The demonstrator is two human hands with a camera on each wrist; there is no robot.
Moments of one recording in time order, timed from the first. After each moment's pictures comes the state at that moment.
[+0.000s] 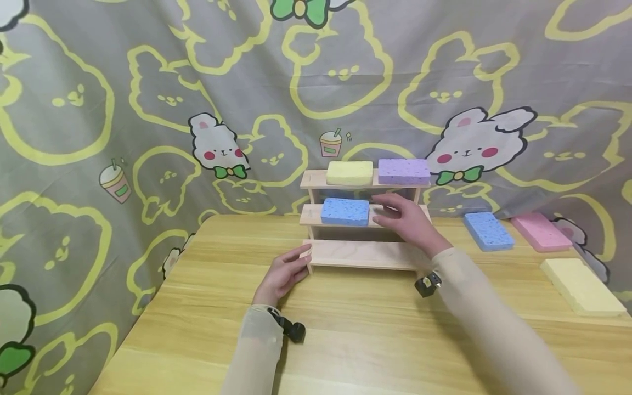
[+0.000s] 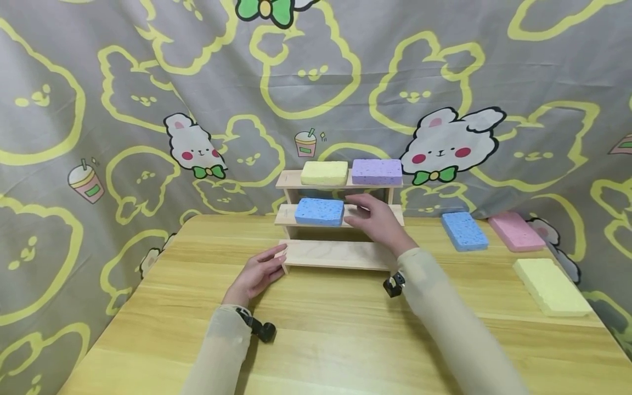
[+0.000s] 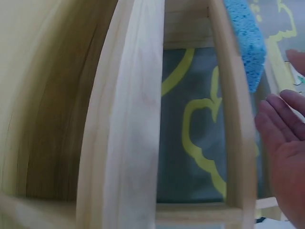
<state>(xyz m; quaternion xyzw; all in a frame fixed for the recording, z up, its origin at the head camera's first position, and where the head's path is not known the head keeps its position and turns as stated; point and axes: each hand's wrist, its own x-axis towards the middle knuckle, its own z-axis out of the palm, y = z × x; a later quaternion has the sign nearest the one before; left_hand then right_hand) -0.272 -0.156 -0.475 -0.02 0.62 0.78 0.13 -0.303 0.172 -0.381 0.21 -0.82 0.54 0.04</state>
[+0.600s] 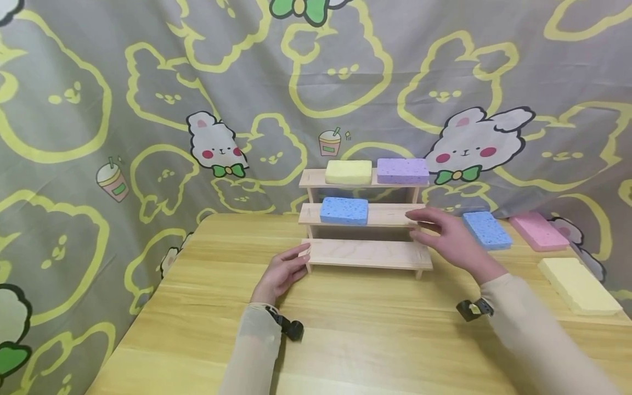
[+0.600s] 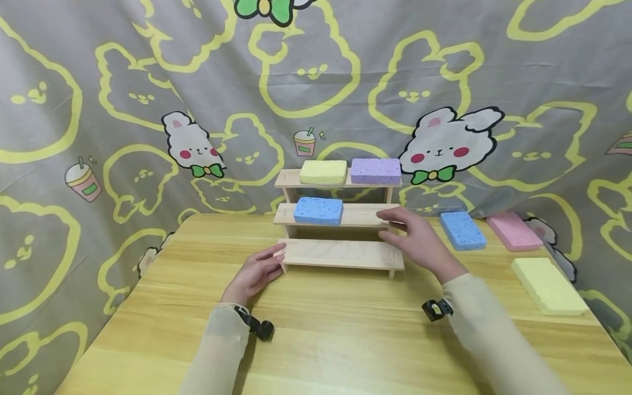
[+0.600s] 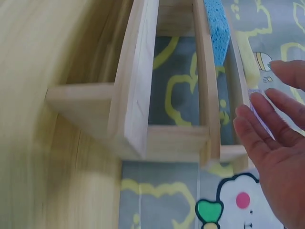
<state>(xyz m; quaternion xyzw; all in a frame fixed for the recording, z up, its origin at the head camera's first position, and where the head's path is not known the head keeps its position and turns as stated) -0.275 -0.155 -0.474 -0.04 0.61 0.78 0.14 -0.248 0.231 -0.378 0.21 -0.86 0.46 0.08</state>
